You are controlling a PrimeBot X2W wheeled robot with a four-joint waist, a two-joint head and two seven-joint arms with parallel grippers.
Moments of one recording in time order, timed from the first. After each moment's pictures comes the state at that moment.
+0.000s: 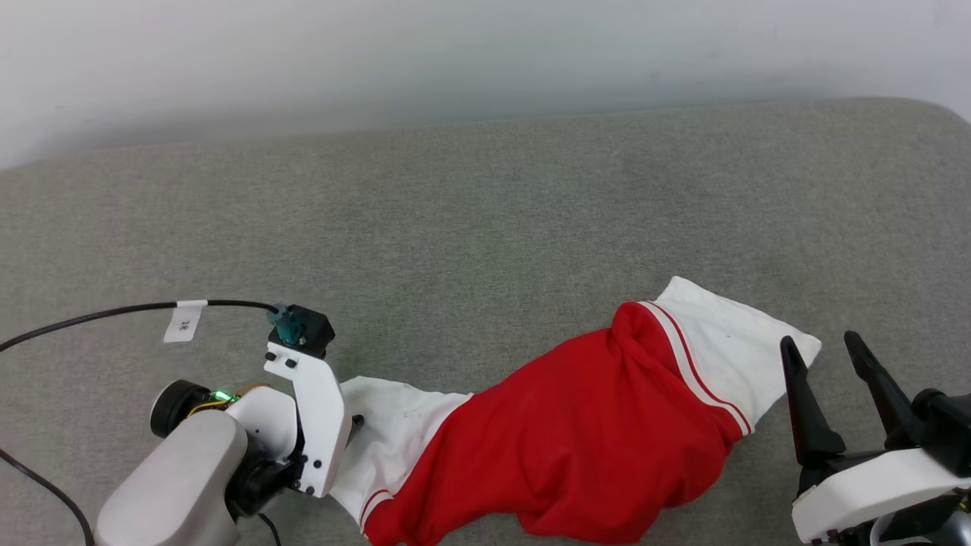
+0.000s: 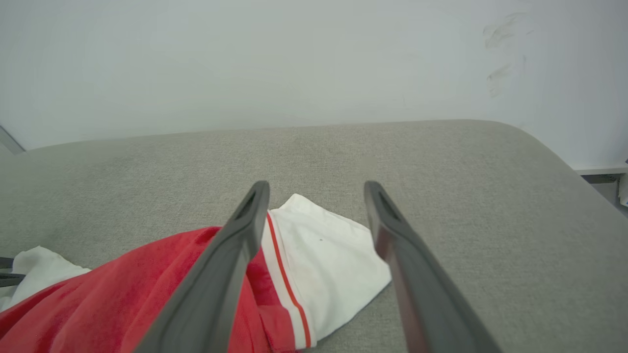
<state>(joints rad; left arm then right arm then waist) -0.46 0.50 -0.63 0.32 -0.67 -0.04 0.69 0.08 -0.05 -0.06 -0.24 0.16 0.13 0.12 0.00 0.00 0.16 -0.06</state>
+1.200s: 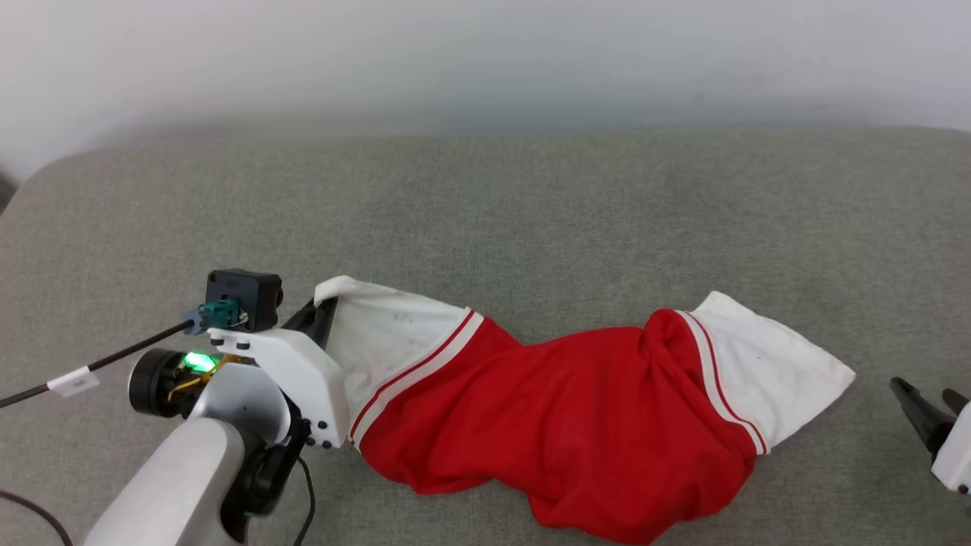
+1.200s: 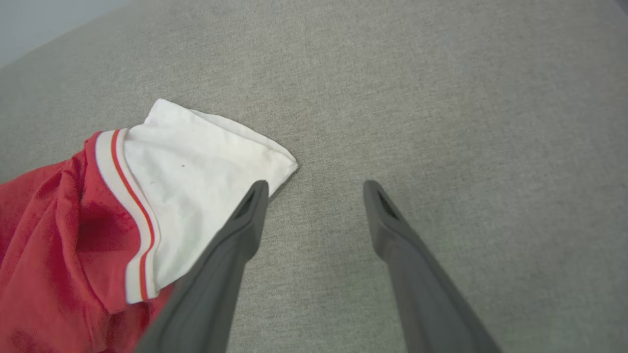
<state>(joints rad) -0.36 0.47 -0.48 0.06 -0.62 0.20 0.29 -0.11 -0.28 -0.29 0.12 0.46 0.13 0.63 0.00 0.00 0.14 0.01</state>
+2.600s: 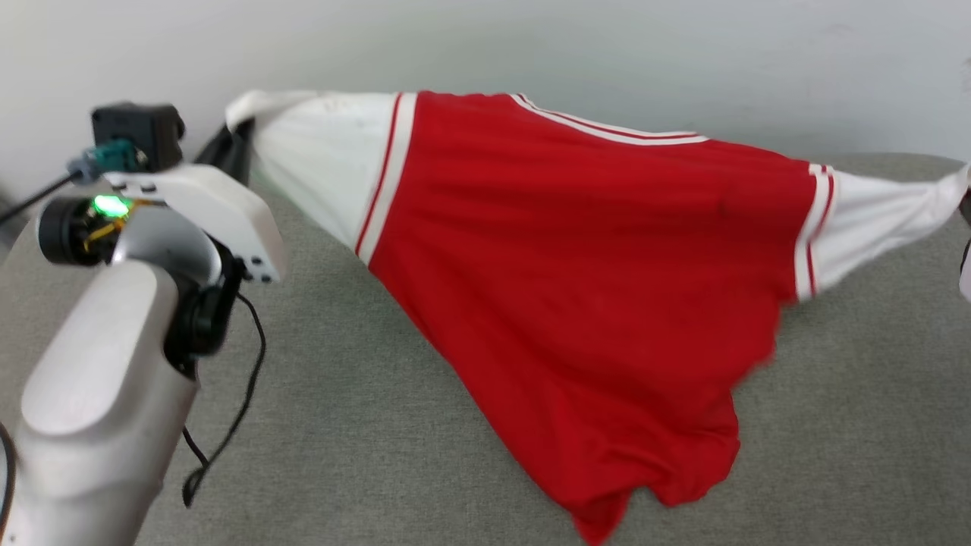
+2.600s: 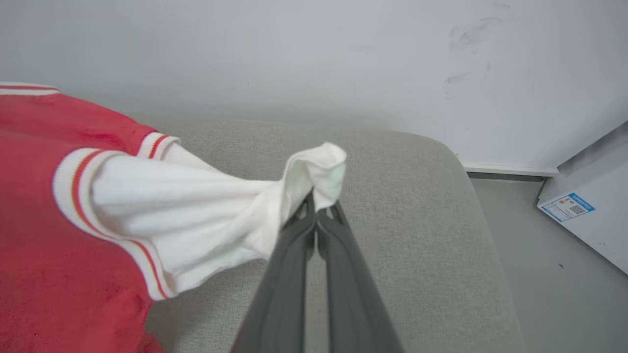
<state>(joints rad) -0.68 0.46 -0.40 0.29 -0.61 0.15 0.15 -0.58 -0.49 -0.02 0.32 0.39 0.13 0.63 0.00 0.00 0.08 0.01</state>
